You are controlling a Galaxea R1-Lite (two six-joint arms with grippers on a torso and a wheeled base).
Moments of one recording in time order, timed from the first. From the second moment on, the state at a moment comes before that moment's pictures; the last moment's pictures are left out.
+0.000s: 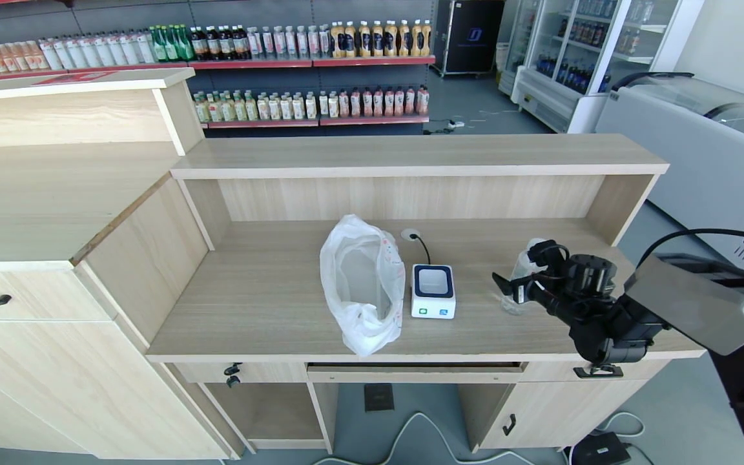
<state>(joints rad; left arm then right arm) 0.00 0.00 0.00 0.00 -0.04 0.00 0.04 2.58 -1.24 -1.22 0.18 -0.22</state>
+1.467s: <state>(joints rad) 0.00 0.00 0.00 0.00 -0.04 0.00 0.05 2.15 -1.10 -1.00 0.42 0.16</state>
